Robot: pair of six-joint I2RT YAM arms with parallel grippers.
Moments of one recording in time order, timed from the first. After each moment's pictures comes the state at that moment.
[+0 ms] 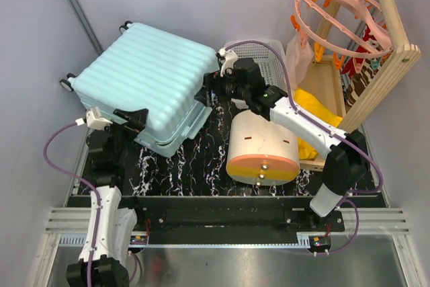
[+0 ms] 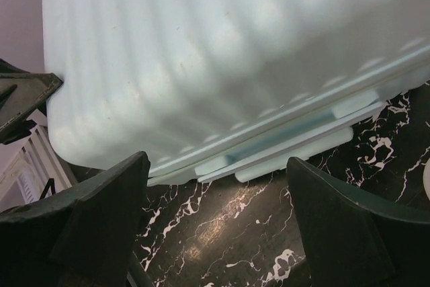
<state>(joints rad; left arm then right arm) 0.17 0.62 0.41 0.08 0.26 -0.80 0.68 1.68 1.49 -0.17 -0.26 0.35</state>
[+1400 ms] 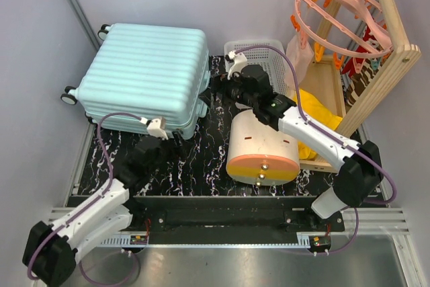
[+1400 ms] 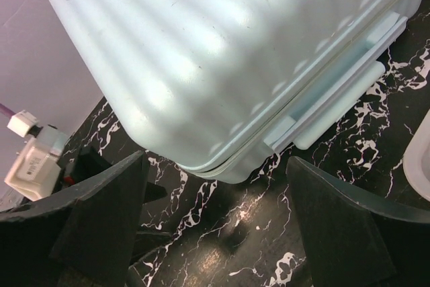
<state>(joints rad) -0.52 0.70 0.35 -0.07 -0.04 -0.58 0.71 1.56 1.36 -0.07 -0.15 0.38</state>
